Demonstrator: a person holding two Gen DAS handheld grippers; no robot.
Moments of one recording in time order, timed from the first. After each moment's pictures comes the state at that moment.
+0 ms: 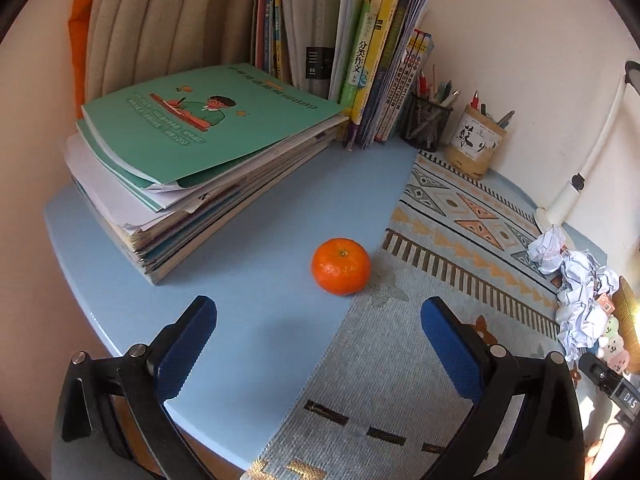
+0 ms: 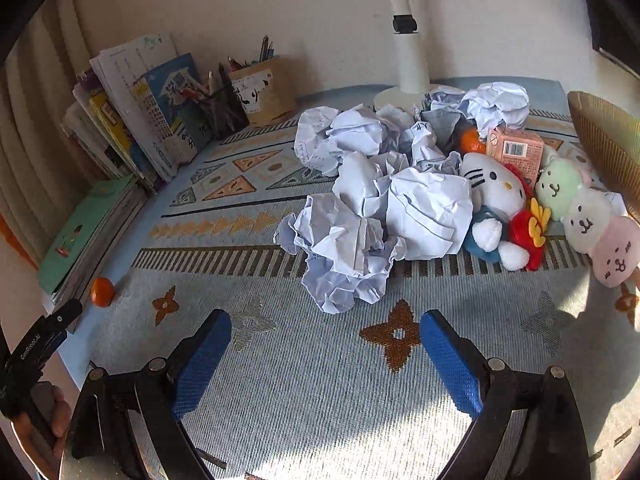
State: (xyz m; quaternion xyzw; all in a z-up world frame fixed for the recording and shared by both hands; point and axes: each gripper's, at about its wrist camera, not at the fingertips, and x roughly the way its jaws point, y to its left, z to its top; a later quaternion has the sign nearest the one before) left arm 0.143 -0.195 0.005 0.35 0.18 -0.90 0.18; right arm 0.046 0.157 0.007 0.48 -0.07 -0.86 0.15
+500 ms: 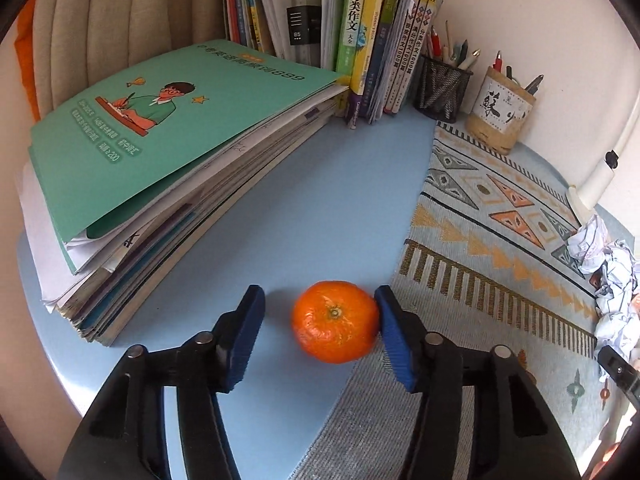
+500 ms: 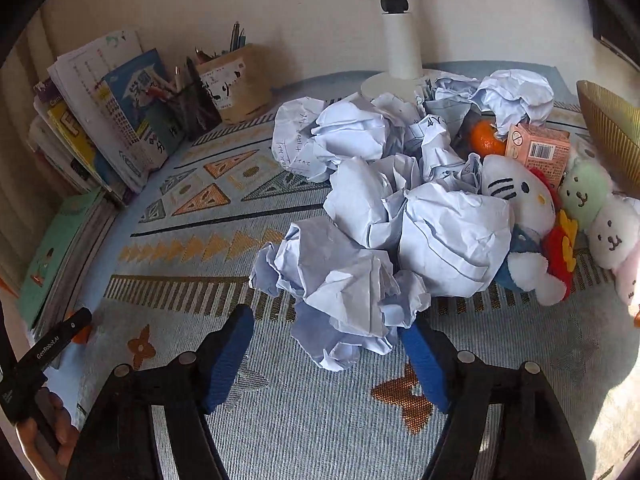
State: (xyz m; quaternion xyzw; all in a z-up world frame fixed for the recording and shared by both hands) left arm 0.081 -0.201 -0.015 0.40 0.15 -0.89 0.18; right arm 0.011 0.140 -0.004 0.46 -0.06 -0.88 0.10
